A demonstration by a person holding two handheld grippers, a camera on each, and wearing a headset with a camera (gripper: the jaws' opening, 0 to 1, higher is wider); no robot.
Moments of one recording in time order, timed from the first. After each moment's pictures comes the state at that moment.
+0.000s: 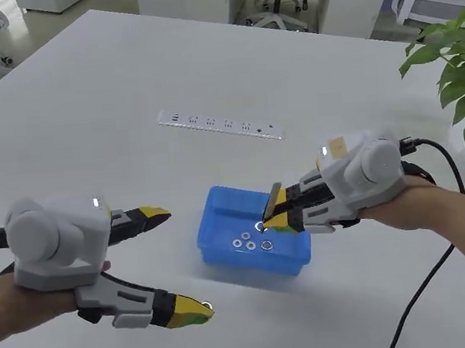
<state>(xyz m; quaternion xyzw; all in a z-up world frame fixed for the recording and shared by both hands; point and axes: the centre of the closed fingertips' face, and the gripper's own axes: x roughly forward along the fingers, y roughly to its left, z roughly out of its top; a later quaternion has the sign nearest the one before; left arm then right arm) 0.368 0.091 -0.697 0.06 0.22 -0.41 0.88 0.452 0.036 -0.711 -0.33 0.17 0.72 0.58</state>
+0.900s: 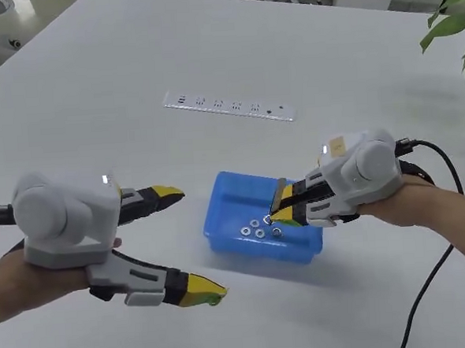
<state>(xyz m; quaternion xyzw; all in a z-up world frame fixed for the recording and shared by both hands) 0.388 0.078 -0.689 0.06 0.22 -0.42 0.88 0.473 0.039 -0.755 -0.31 0.19 0.72 0.59</state>
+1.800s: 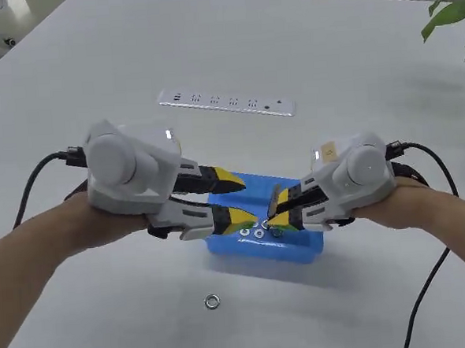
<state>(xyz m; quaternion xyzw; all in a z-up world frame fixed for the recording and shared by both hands) 0.449 0.039 -0.678 0.14 0.20 -0.48 0.85 0.474 0.040 -0.769 -0.32 0.20 0.72 0.59</state>
